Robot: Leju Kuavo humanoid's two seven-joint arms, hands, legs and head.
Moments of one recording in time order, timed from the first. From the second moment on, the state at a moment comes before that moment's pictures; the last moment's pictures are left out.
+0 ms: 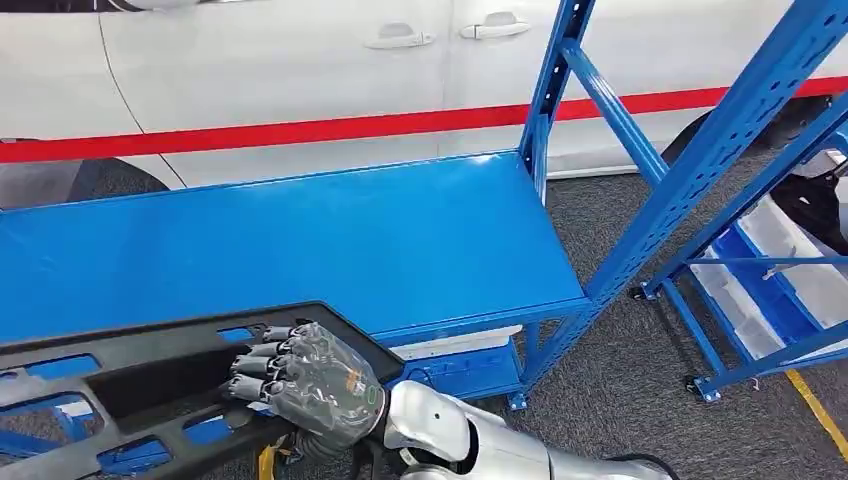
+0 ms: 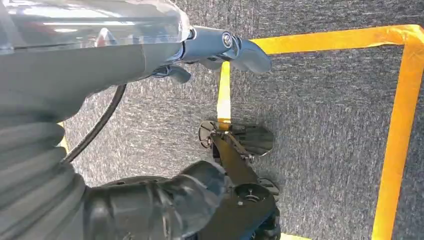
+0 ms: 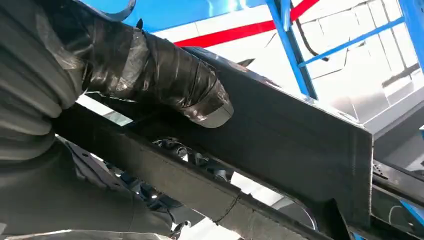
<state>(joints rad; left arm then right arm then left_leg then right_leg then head) -0.04 -0.13 0.58 -0.17 -0.50 0.03 -0.49 -0.44 -0.01 0.89 -1.57 0.80 -0.20 -0.28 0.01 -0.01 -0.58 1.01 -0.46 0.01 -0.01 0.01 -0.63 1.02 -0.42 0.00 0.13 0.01</state>
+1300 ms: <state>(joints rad) -0.04 -0.14 0.61 -0.18 -0.56 0.07 -0.52 -0.36 -0.04 0.85 -1.63 0.84 -0.30 -0.31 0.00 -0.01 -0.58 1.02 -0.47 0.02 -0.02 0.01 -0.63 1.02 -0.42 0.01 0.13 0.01</state>
